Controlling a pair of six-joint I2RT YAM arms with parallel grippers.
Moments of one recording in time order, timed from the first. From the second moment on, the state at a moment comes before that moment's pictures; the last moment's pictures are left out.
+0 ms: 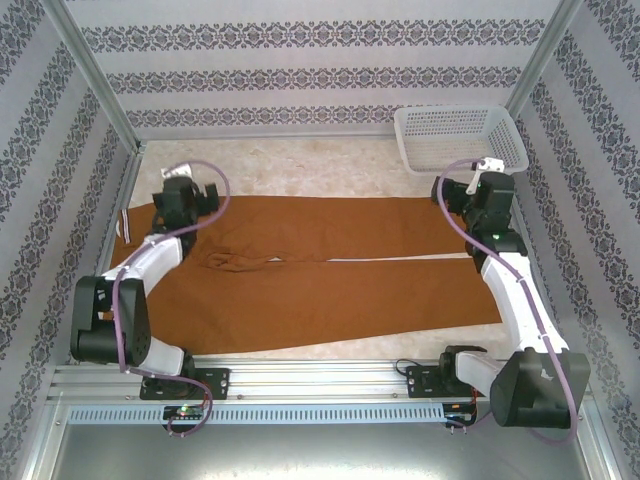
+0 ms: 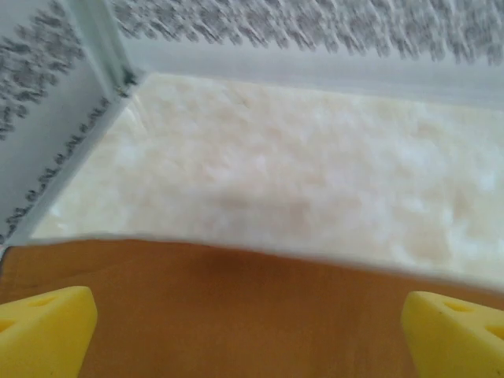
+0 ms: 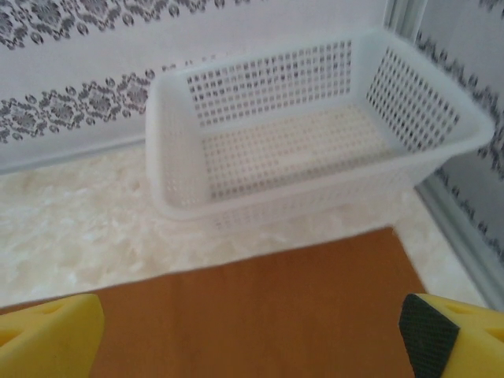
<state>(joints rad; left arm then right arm) 0.01 1.44 0.88 0.07 -0.29 -0.15 -0.08 1.13 0.90 -0.23 0.03 0.19</state>
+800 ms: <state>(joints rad) 0.64 0.96 0.69 -1.02 -0.15 -0.92 -0.23 1.12 0.89 -0.44 -0.08 0.42</state>
